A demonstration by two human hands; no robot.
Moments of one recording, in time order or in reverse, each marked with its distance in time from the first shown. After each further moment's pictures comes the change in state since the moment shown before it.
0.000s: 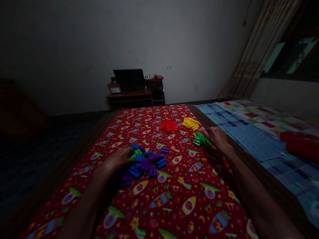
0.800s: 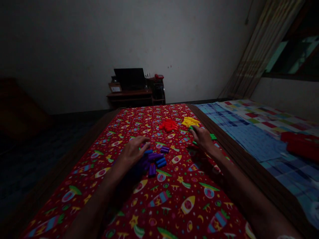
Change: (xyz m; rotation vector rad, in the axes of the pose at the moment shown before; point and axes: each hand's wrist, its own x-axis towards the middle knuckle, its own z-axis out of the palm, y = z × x) left_hand -0.008 0.086 -0.010 -0.298 0.379 0.189; right_hand -0.009 -0.046 0.014 0.472 0.176 -0.277
